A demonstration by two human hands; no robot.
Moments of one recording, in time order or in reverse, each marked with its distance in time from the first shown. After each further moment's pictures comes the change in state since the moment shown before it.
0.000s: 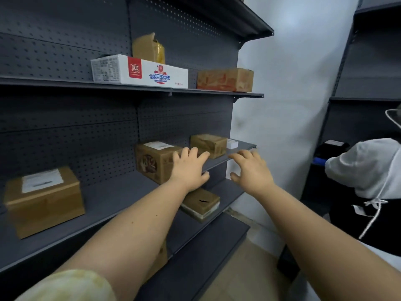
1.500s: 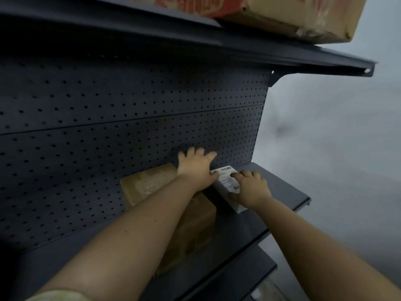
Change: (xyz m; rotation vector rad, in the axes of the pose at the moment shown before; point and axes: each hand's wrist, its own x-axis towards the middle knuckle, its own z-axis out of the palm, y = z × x) left_hand 0.707 -0.007 0.474 0.018 -0.189 -0.273; right_hand 0.620 0.410 0.539 0.048 -0.441 -0.083
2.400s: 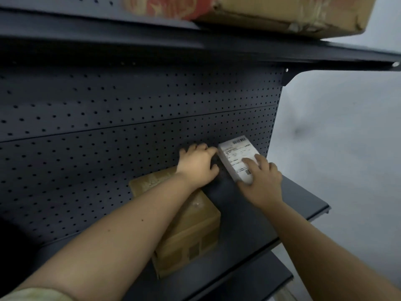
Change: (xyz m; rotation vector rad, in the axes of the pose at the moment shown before) left_hand -0.003 -0.009 -0.026 -0.088 0.059 -0.044; right_hand 0.005 0.005 -0.005 0.249 0.425 -0.011
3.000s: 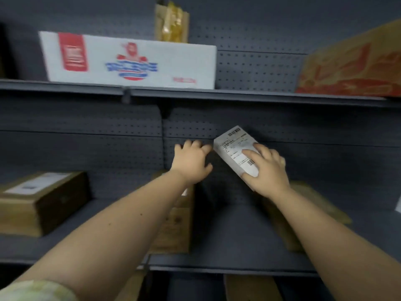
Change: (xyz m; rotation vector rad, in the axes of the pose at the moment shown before) left_hand -0.322 -0.201 -0.234 0.380 0.168 -0.420; right_hand -0.112 -0.352 -0.101 0.336 -0.001 -0.570
